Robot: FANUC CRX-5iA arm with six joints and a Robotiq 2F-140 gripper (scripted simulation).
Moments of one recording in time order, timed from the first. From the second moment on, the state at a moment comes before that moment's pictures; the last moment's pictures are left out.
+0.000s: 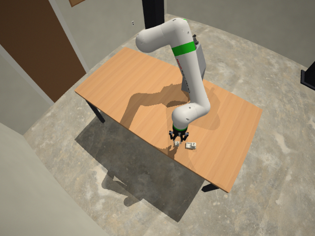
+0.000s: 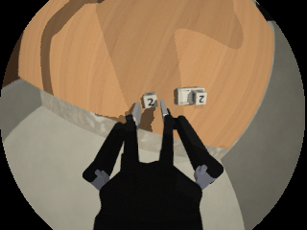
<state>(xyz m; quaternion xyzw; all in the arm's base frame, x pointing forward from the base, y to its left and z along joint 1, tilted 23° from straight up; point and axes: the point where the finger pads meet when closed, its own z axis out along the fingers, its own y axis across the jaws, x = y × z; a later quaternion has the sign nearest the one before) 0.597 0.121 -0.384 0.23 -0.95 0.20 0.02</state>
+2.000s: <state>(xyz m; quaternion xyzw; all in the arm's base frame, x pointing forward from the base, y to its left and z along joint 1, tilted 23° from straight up) 0.595 0.139 -0.342 -0.06 -0.98 0.19 -0.03</state>
